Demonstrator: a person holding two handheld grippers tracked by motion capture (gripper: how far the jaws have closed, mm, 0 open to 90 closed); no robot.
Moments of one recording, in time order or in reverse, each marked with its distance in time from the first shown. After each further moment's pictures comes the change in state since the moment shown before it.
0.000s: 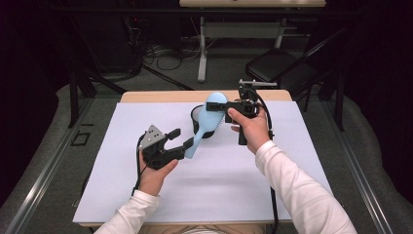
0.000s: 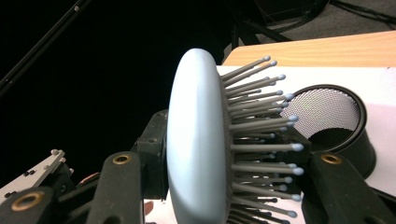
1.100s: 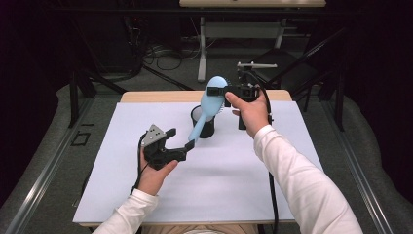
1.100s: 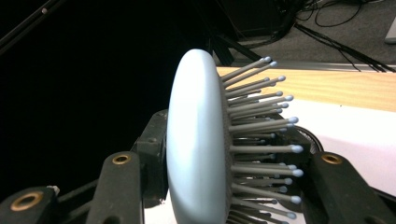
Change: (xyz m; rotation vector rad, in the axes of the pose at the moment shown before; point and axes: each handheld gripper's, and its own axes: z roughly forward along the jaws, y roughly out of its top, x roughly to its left) left arm 0.008 -0.004 0.007 0.031 0.017 -0.043; right arm 0.016 0.040 0.001 -0.031 -0.121 -0.073
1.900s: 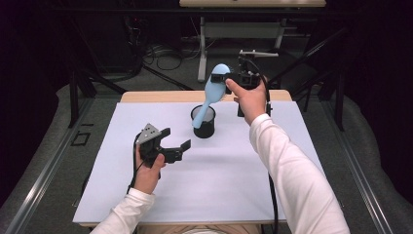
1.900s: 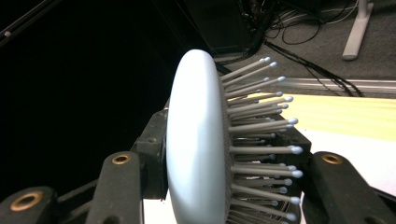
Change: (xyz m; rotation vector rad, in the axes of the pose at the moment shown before) left arm 0.011 -0.001 -0.004 0.009 -0.011 -0.031; right arm -0.010 0.028 0.008 -0.063 -0.108 0.012
